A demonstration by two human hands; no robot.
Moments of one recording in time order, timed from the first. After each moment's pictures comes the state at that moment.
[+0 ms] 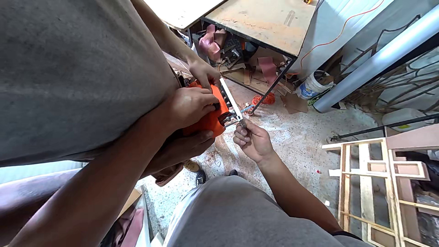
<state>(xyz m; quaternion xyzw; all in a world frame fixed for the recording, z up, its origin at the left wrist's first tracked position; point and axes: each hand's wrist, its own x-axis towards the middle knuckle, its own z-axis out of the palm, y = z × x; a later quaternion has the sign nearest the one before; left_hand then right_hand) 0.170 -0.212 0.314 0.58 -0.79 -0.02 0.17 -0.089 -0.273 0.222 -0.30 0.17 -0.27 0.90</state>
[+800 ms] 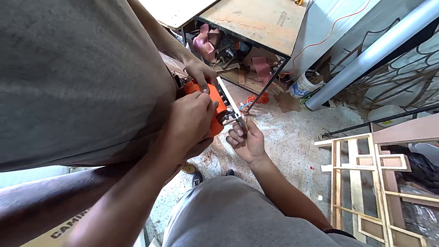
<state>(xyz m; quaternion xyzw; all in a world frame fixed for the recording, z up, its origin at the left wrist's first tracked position) 0.120 -0.182 0.316 0.73 -0.62 0.05 0.26 -0.073 -0.256 0.209 -0.26 0.11 -0.32 0.91</state>
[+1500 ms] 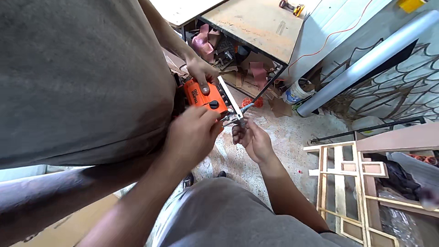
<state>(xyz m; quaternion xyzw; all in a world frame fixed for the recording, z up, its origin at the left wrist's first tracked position) 0.109 -0.147 0.311 0.70 -0.63 0.00 0.34 -0.086 -0.272 0.235 -0.52 0.30 -0.26 0.76</state>
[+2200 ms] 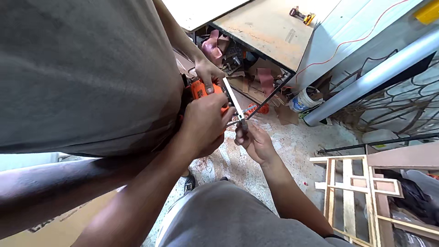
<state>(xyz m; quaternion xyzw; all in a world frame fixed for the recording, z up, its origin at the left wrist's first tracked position) 0.125 -0.197 0.313 0.72 -0.60 0.00 0.35 -0.071 -0.292 0.233 -0.47 0.22 -0.24 0.82</state>
